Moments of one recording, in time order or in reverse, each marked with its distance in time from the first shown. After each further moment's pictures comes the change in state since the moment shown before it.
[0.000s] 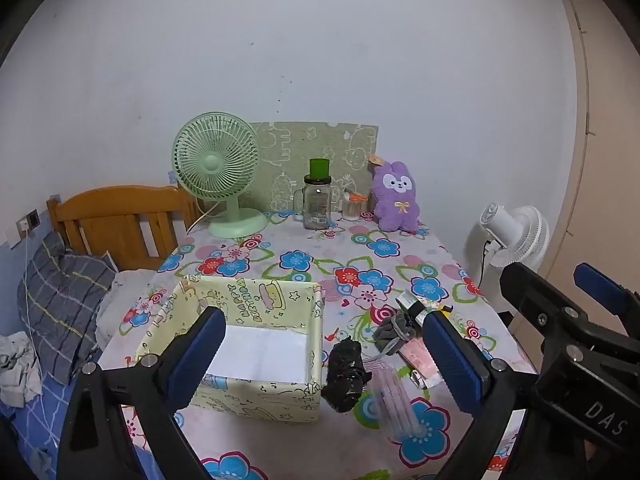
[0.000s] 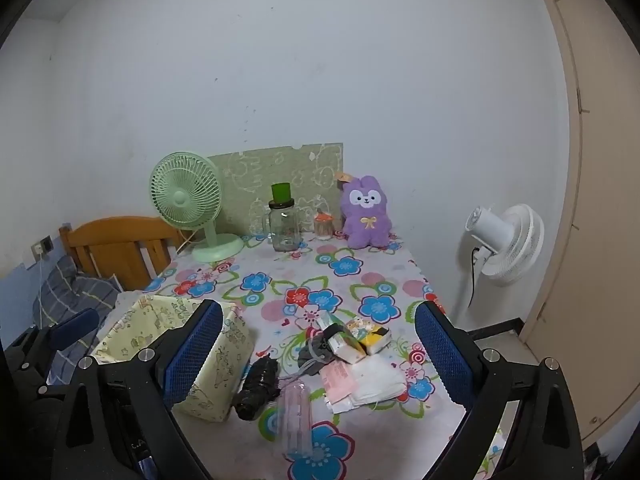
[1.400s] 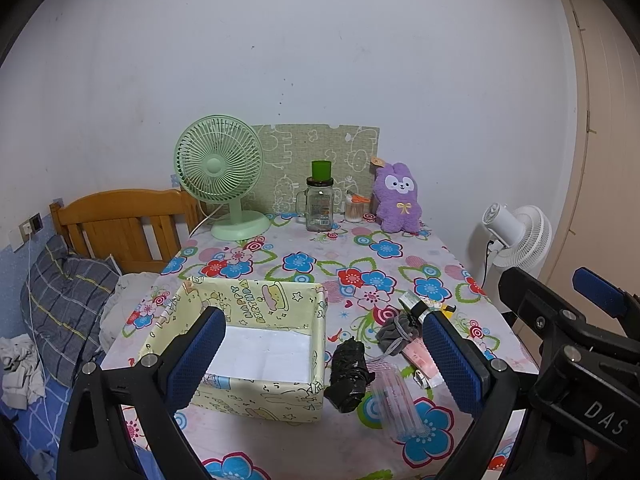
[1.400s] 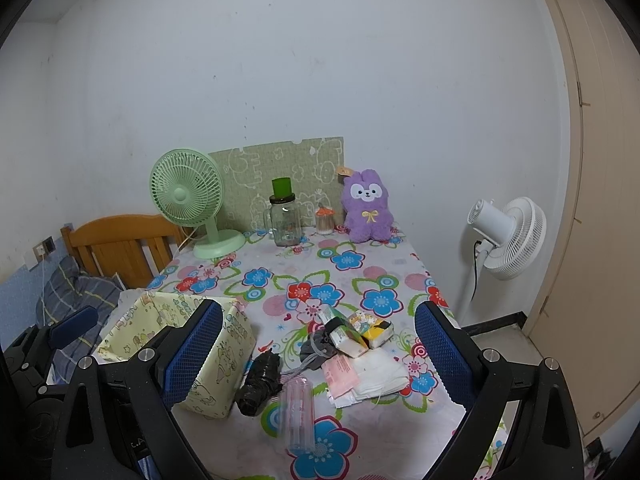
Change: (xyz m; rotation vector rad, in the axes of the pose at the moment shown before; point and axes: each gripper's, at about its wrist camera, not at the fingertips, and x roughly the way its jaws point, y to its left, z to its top) left arm -0.003 0.005 -0.005 0.001 -0.012 0.006; right arm -0.002 -0.003 -0.006 0.020 0.010 0.016
